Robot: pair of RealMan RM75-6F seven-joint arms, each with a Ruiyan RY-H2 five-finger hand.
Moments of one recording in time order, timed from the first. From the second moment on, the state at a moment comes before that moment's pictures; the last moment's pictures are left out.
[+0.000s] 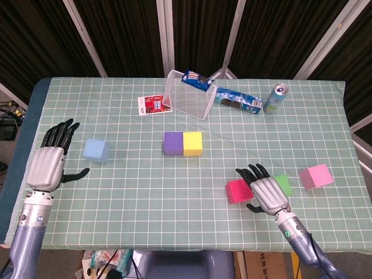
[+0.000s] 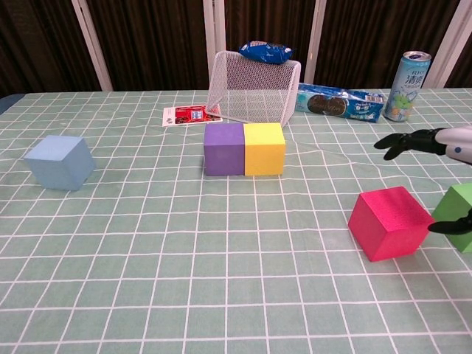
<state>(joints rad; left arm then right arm) -0.47 -1.14 -0.14 -2.08 1.16 1.50 0.39 0.42 -1.22 0.10 -1.85 -1.31 1.00 -0.38</state>
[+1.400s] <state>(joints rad) -0.43 -1.14 -0.20 -2.08 1.15 1.45 0.36 0.54 -1.33 0.14 -1.75 -1.16 0.96 -0.37</state>
